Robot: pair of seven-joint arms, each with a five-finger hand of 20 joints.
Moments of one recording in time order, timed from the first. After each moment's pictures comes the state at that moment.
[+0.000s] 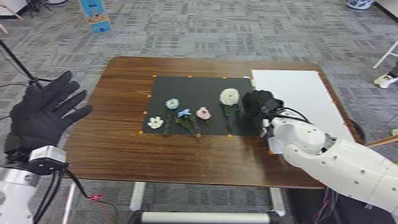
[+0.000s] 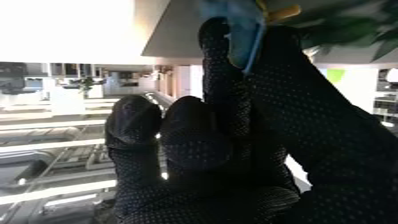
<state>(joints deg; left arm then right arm) 131.3 -57.2 -113.8 -126.4 33.8 -1.5 7.5 -50.7 -41.1 20.7 -87.1 -118.1 14.1 16.5</state>
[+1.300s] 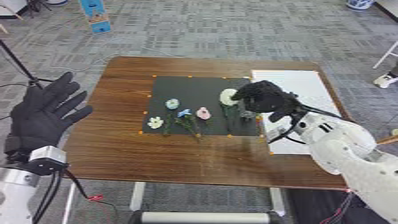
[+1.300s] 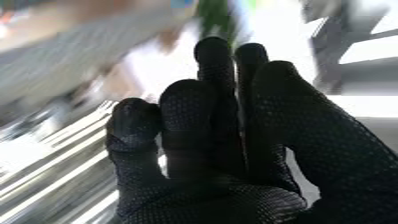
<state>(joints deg) 131.4 -57.2 -114.0 -126.4 33.7 -1.6 7.0 -78.2 -36.5 59.8 -106.4 -107.3 -1.6 -10.1</state>
